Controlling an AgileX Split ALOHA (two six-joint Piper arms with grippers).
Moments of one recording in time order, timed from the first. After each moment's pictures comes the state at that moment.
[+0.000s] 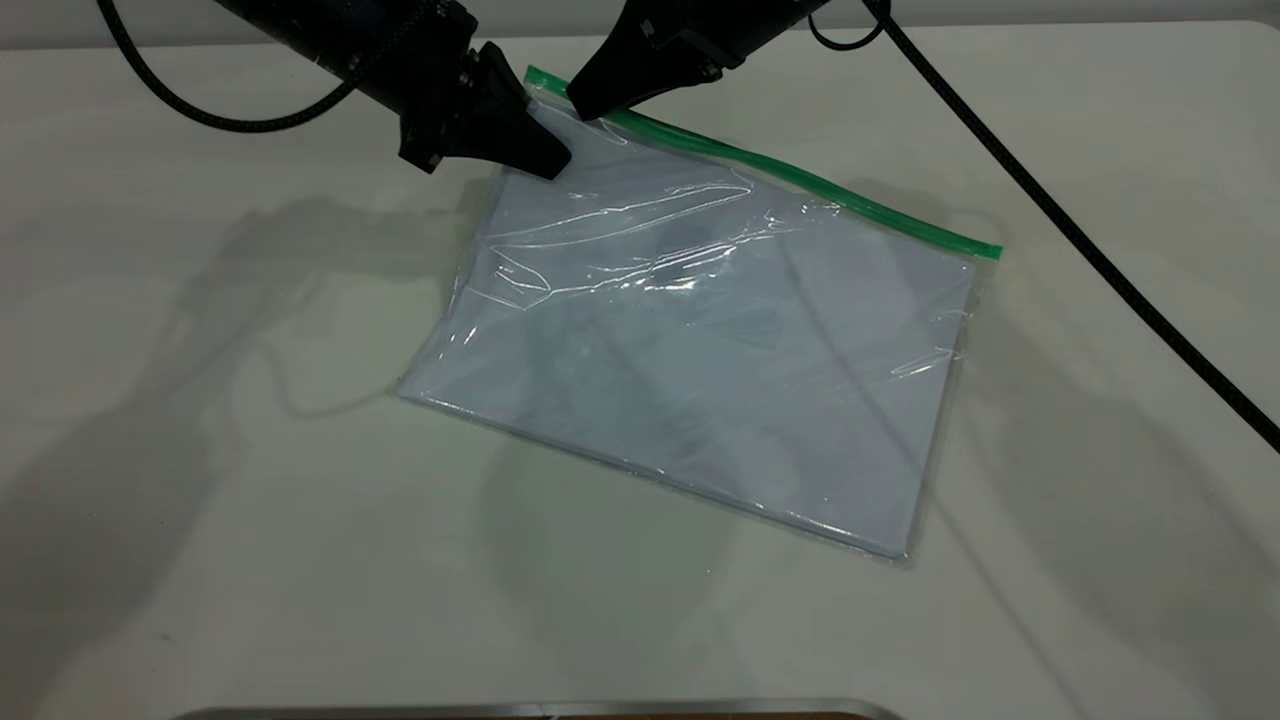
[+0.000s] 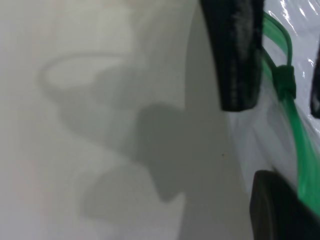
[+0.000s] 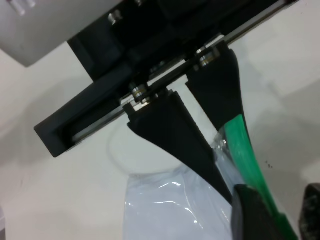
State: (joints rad) left arm -0.16 2.59 -1.83 -1.07 0.91 1.99; right arm 0.32 2.67 -2.06 1.16 0.96 -1.29
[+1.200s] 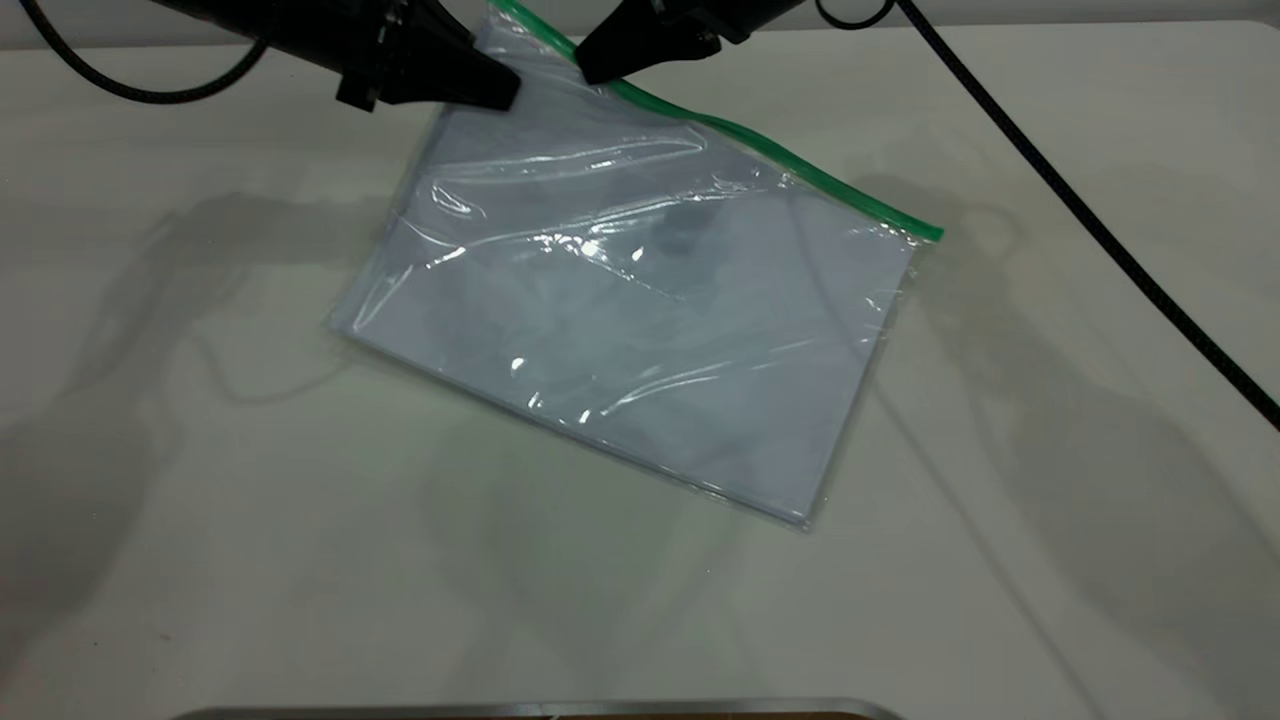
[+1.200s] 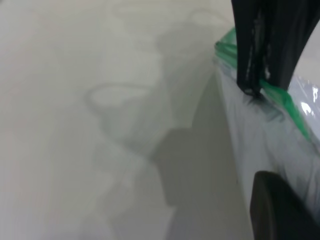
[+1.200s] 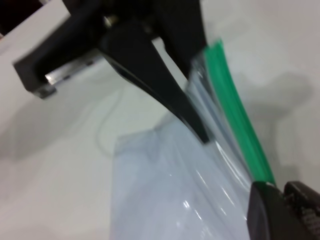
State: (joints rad) left arm -0.04 2.59 -1.83 -1.26 1.05 2.04; right arm 0.29 2.67 -2.07 1.21 0.93 -1.37
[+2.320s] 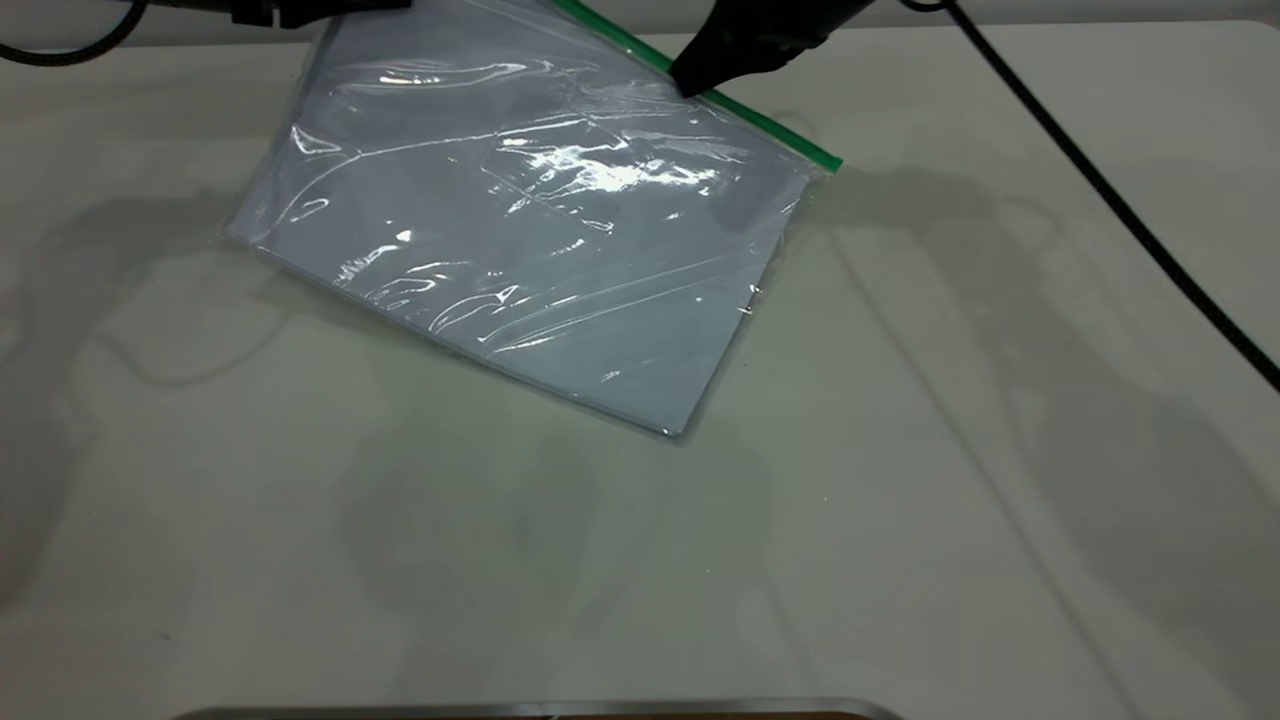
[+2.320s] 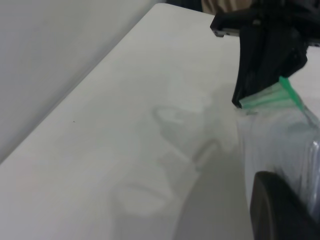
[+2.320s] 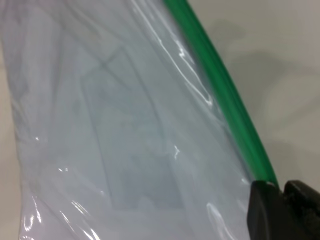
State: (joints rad) left arm 0.11 2.59 -1.83 -1.46 1.14 2.08; right arm 0.23 2.66 -2.07 0.99 0.79 -1.29
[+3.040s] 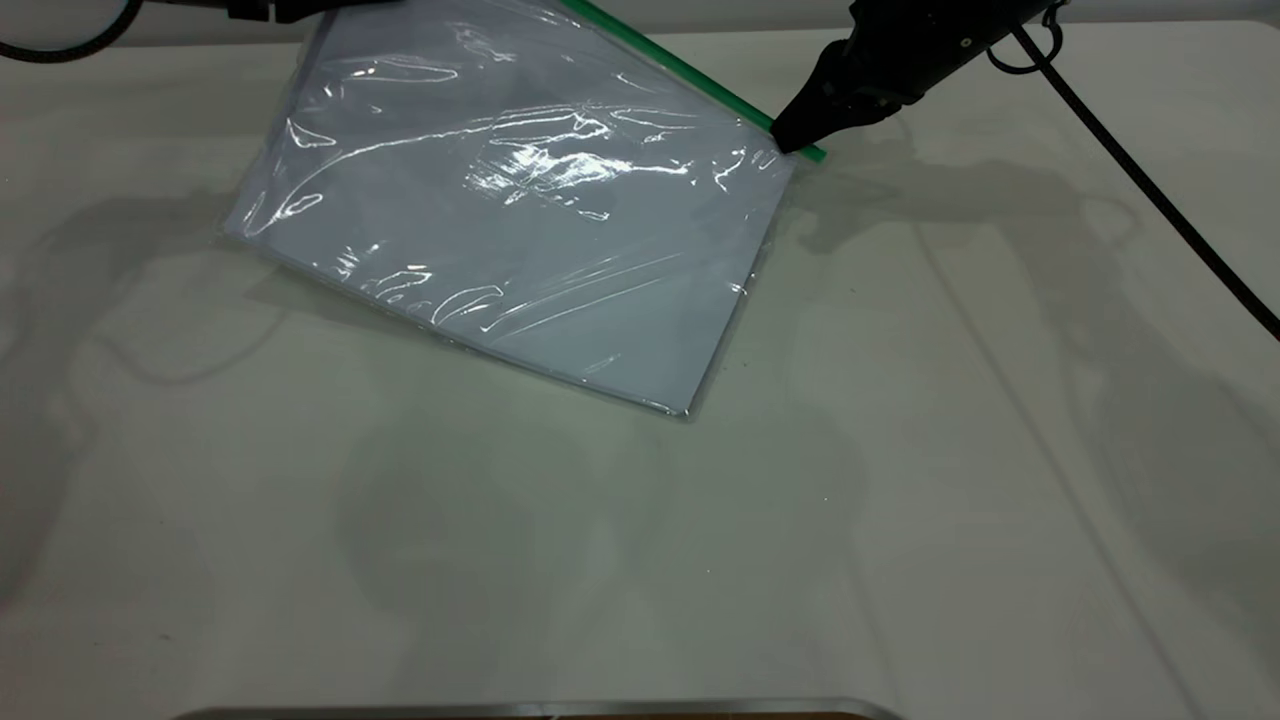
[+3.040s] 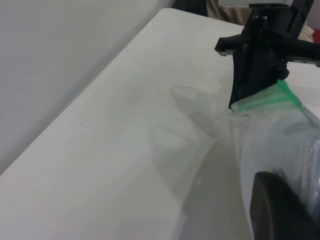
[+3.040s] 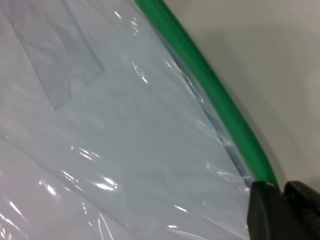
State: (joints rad) left arm 0.11 2.59 -1.83 -1.48 1.14 2.08; right arm 0.12 2.74 -2.07 0.94 0.84 -1.28
